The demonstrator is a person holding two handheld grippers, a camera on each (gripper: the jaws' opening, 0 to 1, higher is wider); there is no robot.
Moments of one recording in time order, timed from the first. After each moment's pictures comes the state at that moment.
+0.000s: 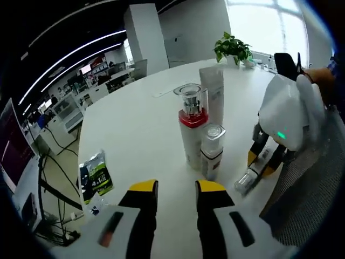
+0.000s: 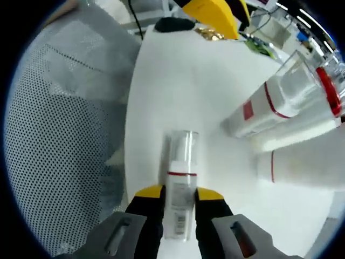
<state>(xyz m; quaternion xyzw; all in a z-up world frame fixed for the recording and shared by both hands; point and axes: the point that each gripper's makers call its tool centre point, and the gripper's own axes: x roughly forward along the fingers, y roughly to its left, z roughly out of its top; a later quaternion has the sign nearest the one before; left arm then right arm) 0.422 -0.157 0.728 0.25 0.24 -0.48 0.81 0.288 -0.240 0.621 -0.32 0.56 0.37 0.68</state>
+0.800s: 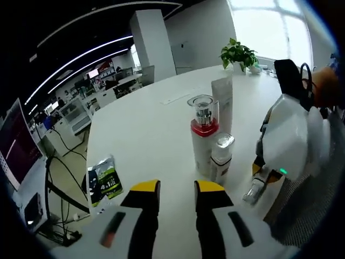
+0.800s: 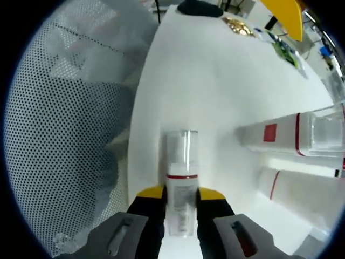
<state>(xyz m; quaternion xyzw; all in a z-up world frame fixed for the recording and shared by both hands) 0.433 -0.150 0.742 0.24 0.22 -0.46 0.83 0.286 -0.237 0.621 -0.38 0.58 0.38 0.61</state>
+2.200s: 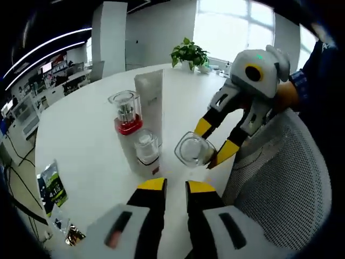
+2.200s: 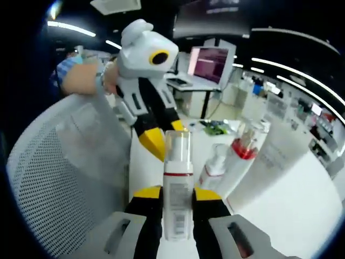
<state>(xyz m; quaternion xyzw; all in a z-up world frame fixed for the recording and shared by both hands) 0.343 -0.186 0.729 0.20 0.26 -0.65 0.68 0.317 -0.211 0.722 -0.18 0.24 0.36 0.88</state>
